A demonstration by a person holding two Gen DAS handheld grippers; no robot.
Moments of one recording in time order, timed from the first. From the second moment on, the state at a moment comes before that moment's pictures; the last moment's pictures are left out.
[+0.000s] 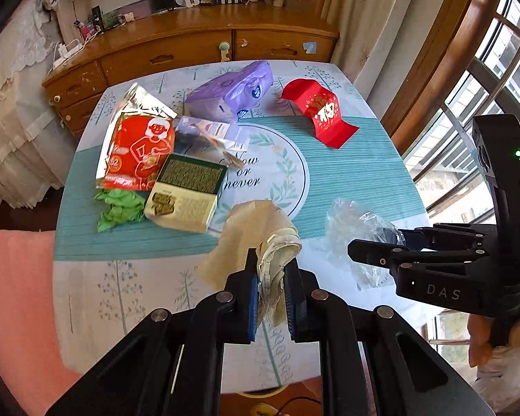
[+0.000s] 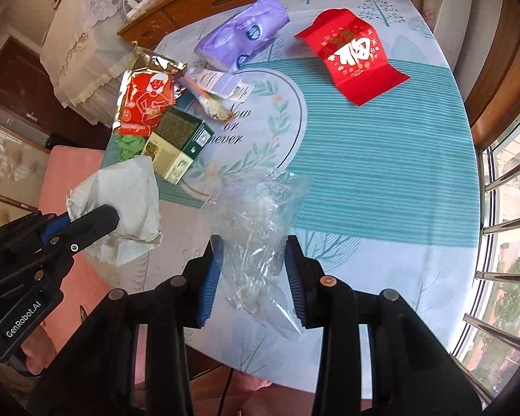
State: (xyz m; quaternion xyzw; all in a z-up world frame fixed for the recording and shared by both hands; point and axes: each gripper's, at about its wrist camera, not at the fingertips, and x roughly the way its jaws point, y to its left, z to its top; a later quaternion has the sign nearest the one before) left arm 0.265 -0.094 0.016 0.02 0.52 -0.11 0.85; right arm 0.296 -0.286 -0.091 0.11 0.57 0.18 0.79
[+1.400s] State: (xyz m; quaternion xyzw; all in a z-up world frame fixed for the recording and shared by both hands) left arm 0.003 0.039 -0.217 -0.10 0.63 -0.09 0.77; right arm -0.020 -0.130 -0.232 -0.01 0.65 0.13 0.75
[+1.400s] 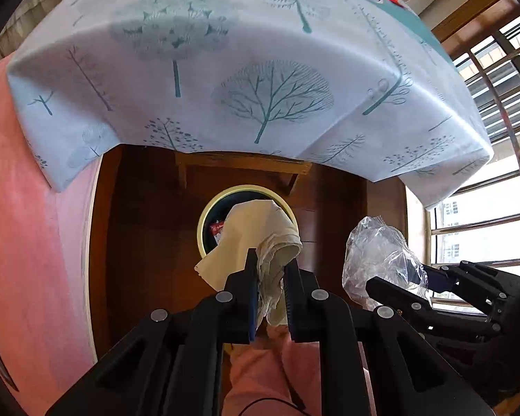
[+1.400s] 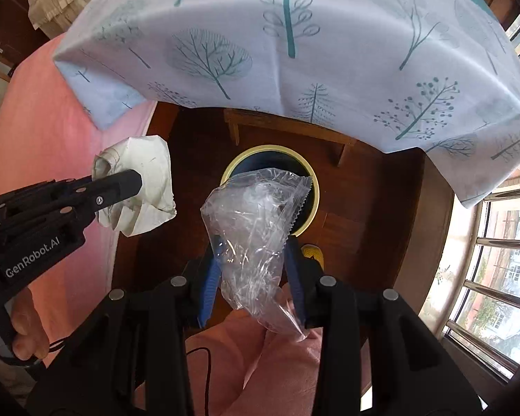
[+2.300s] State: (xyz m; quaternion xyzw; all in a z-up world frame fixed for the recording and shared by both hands) left arm 0.047 0.020 -0.514 -0.15 0.69 -0.04 0.71; right arm 0.043 -0.153 -0.513 0.01 0.68 0.11 0.73
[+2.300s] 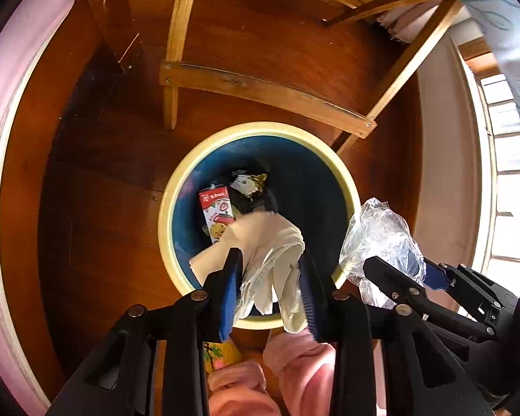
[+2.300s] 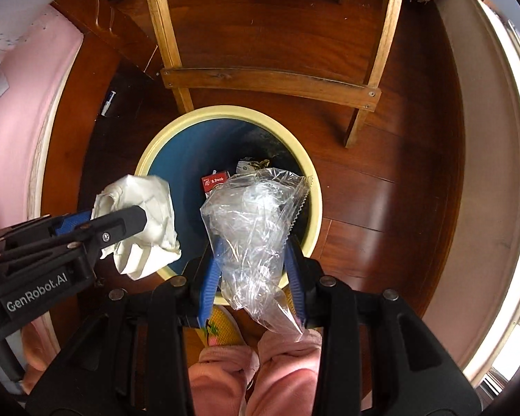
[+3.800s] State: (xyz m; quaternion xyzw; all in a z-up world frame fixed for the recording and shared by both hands) left arm -0.013 0.068 -0.180 -0.11 0.55 -0.02 0.82; right arm 0.009 -0.132 -0.270 0.04 0.63 0.15 0.76
